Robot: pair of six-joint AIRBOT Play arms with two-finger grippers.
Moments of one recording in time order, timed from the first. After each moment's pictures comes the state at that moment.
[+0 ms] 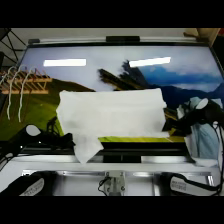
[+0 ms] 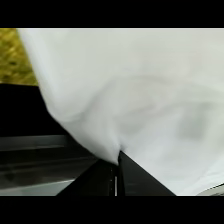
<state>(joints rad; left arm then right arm) -0.04 -1.04 0.40 0.96 -1.00 -1.54 -0.29 -1.39 0.89 -1.29 1.34 1.41</state>
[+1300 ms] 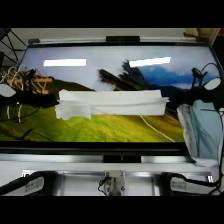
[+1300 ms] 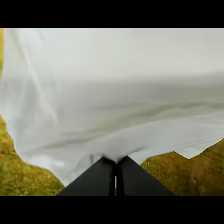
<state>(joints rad) 0.10 -1.28 1.13 1.09 -1.08 -1.35 -0.24 -1.47 1.23 -1.12 1.03 1.38</state>
